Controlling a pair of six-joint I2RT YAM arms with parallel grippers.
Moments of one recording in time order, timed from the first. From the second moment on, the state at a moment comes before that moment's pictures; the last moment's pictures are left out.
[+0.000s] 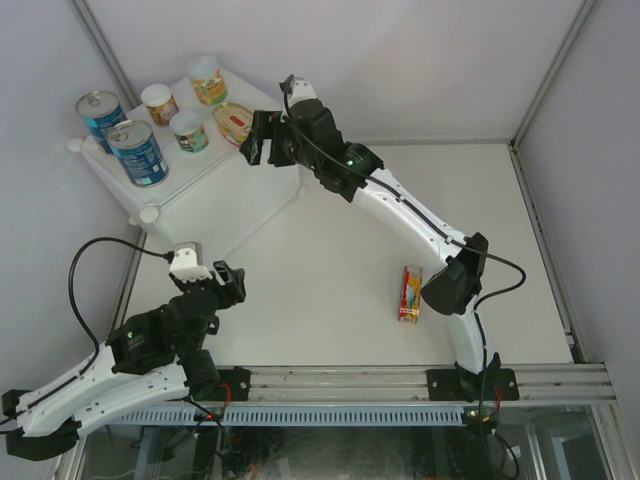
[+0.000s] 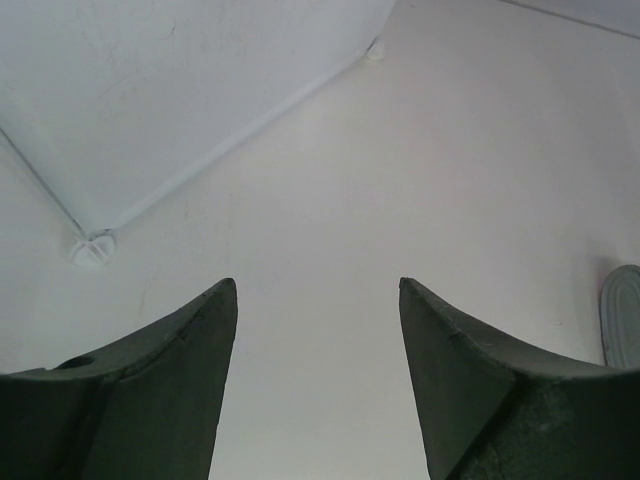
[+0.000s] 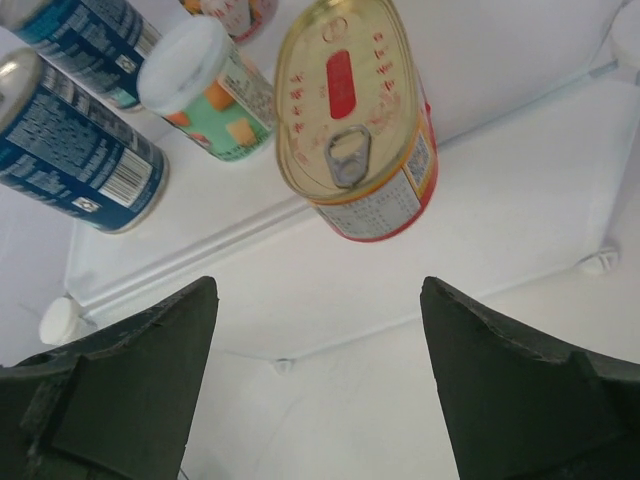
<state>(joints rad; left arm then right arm) -1.06 0.44 0.70 -0.78 -0.92 -0.72 0.82 2.08 2.35 -0.52 0.07 0.52</state>
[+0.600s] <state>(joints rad) -1.06 0.42 0.70 -0.80 -0.93 -0.72 0.72 1.99 1.99 -0.17 -0.11 1.08</state>
